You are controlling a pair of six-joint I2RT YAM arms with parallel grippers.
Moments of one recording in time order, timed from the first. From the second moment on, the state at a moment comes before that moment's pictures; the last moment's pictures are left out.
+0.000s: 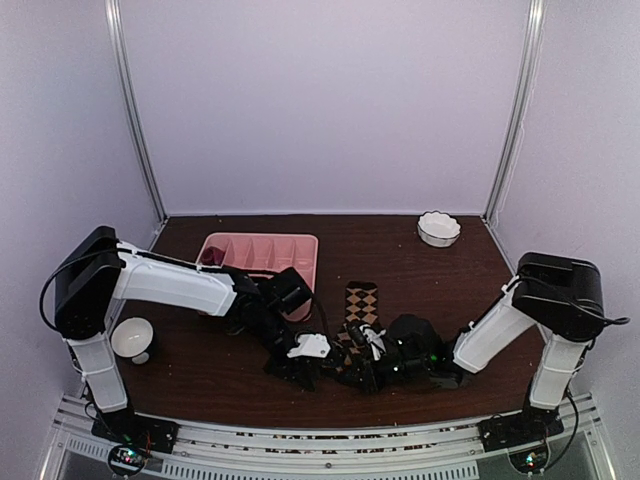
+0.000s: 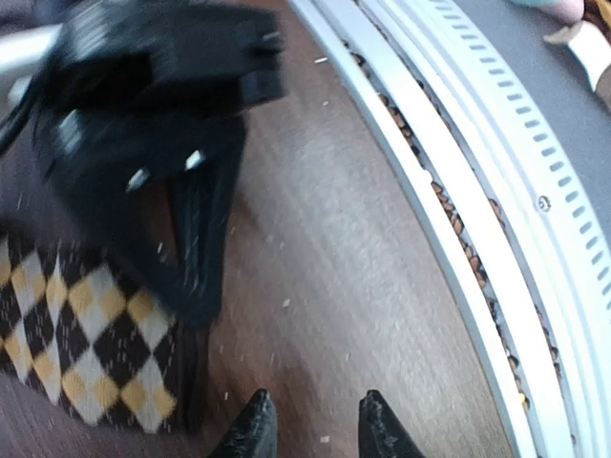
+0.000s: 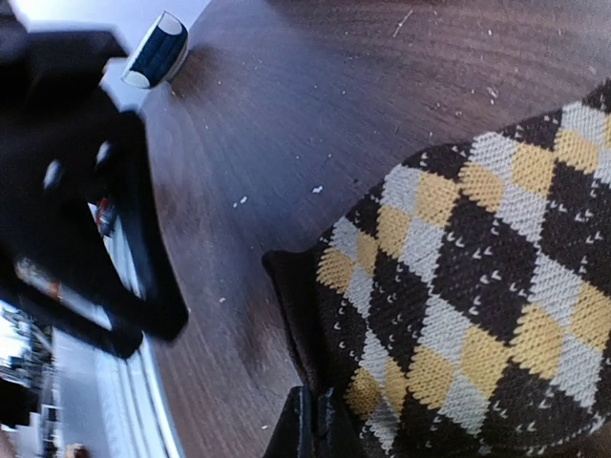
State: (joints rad) left arm -0.98 1.84 1.13 -0.52 0.62 0.85; right arm 1.02 1.82 0.50 0.76 -0.34 0.64
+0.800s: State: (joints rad) left arm -1.07 1.84 1.08 -0.29 0.34 1.01; right arm 0.96 1.86 0.48 0.84 -0.54 0.91
